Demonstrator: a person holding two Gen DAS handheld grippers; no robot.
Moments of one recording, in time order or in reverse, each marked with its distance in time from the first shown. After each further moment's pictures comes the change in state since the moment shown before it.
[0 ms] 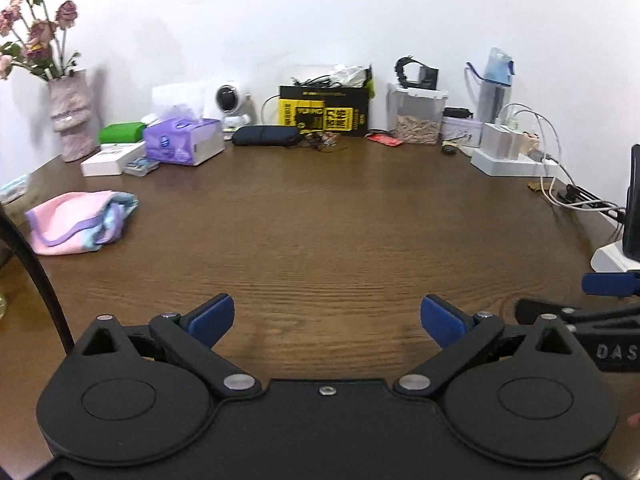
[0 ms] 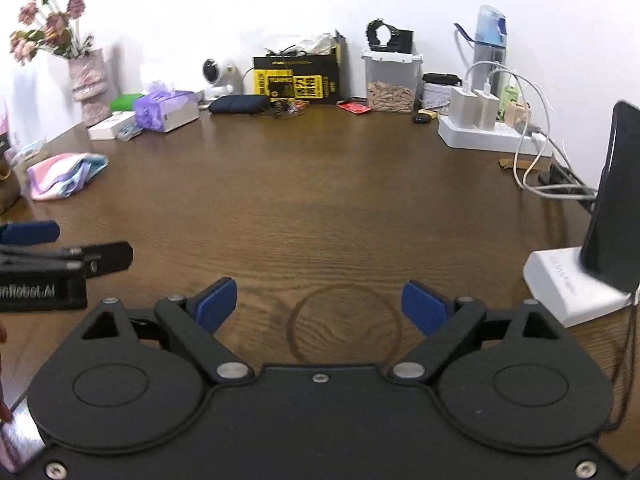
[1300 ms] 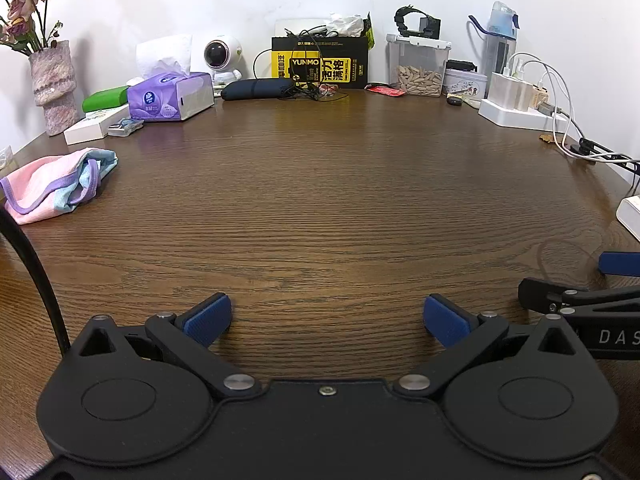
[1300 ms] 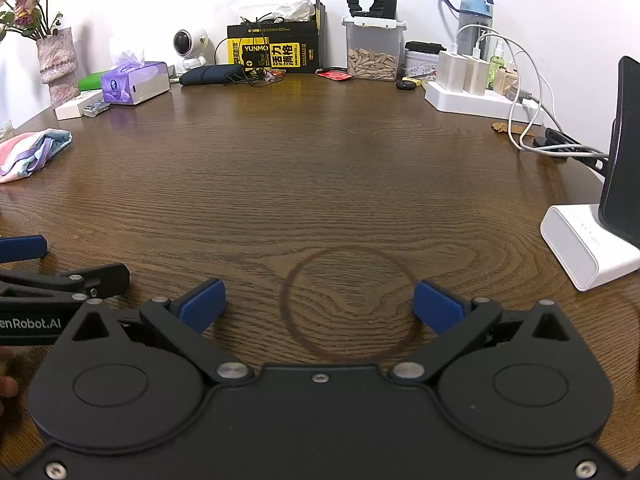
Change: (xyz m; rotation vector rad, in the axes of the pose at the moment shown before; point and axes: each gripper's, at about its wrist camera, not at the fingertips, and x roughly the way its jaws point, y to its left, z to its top) left arm 0.034 0.009 -0.025 0.007 0.094 0.001; right arm 0.029 0.014 -0.020 0.021 0.043 -0.081
